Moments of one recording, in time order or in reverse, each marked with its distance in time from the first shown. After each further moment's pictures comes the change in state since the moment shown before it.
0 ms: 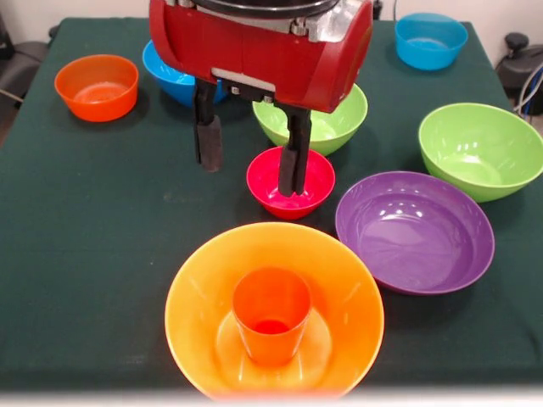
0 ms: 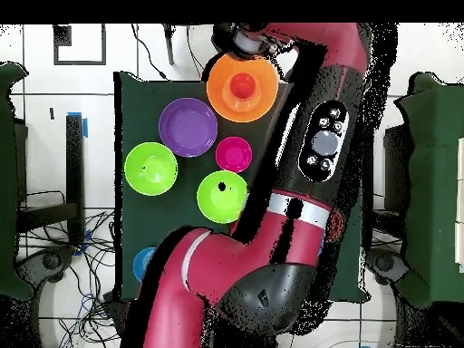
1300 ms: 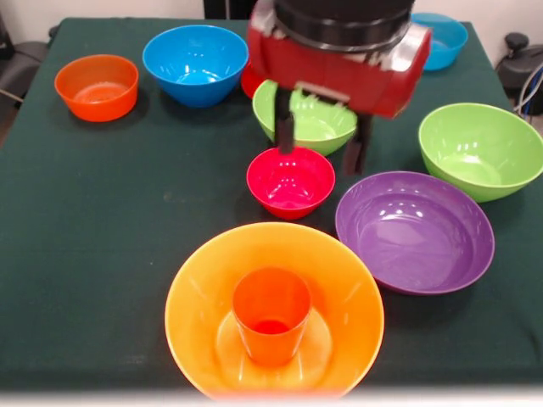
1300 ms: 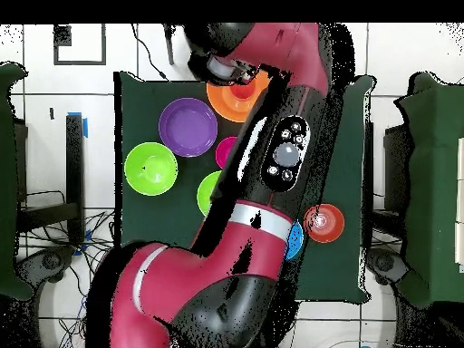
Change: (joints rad) arm 0.150 -0.118 0.134 0.340 -0.117 -0.035 0.000
